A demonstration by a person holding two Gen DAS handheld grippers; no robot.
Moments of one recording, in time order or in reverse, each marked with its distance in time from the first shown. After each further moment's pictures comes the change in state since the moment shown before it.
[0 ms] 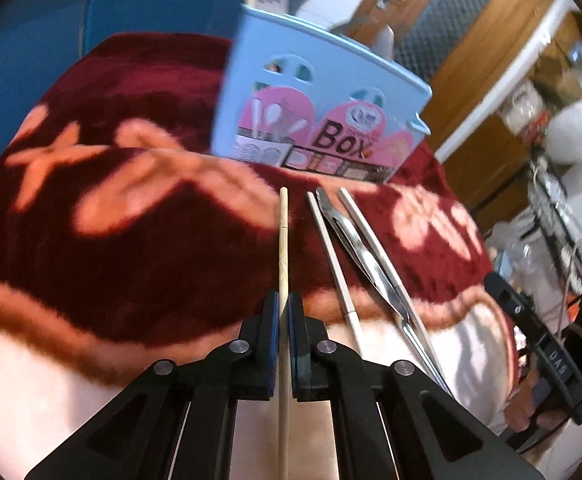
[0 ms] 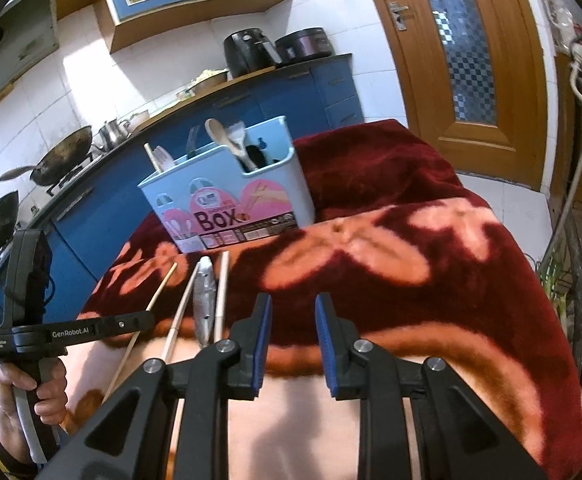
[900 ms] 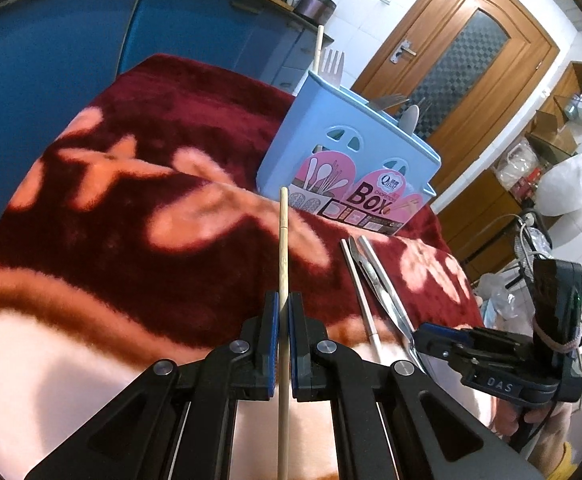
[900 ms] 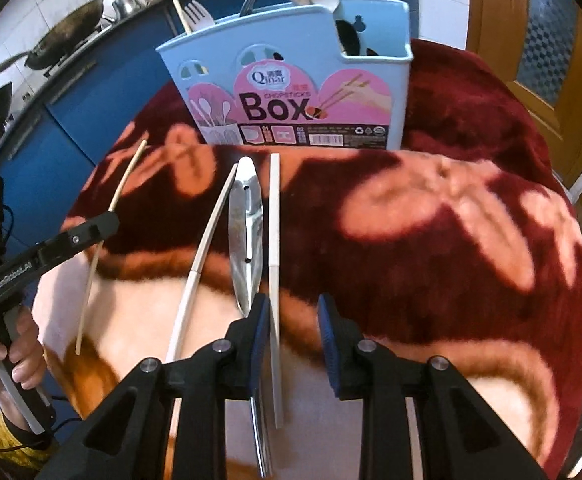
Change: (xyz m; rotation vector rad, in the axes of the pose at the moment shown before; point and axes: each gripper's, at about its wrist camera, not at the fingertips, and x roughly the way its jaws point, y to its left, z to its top) left arm -0.032 0.036 -0.005 -0.090 -0.153 -0.047; right arm 0.077 0.058 0.009 -0.200 0.455 -0.010
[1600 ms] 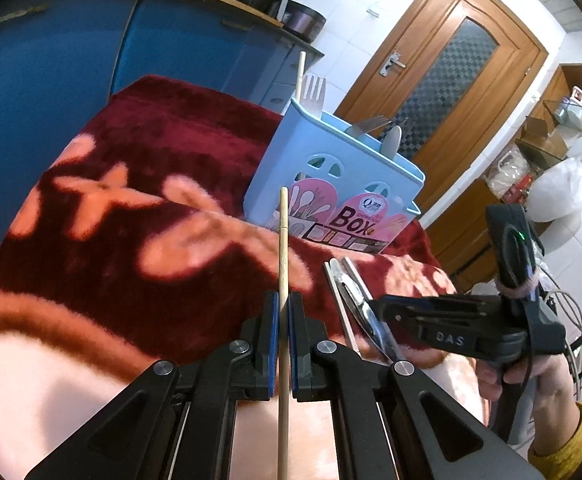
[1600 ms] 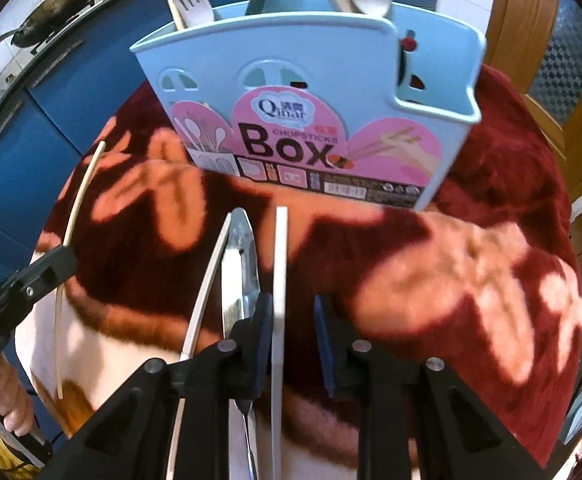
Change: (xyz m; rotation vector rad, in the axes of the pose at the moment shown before) left arm -0.012 -0.009 0.009 0.022 -0.056 -0.019; right arm 0.032 0.016 0.062 -0.075 0.087 -0.055
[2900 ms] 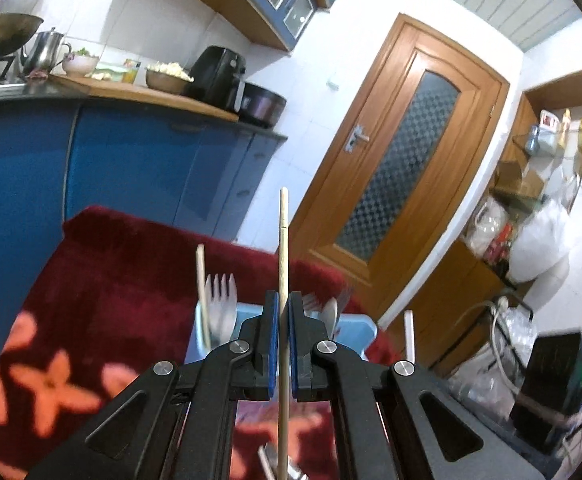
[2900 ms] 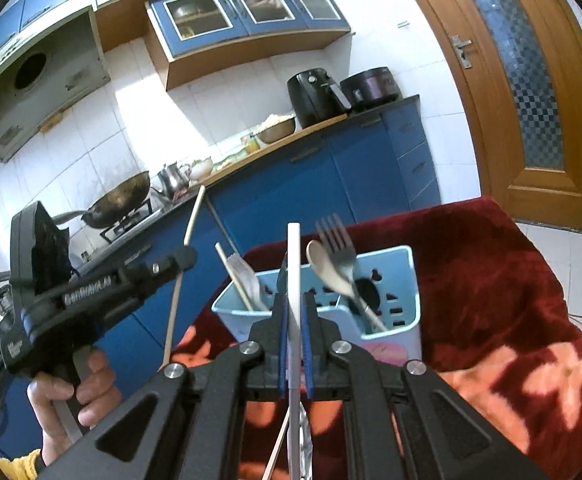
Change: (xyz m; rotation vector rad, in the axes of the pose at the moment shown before) left arm 0.008 -0.068 0.119 0.083 -0.313 -0.073; right arm -0.105 -0.045 -0.002 0.197 -0.731 0.250
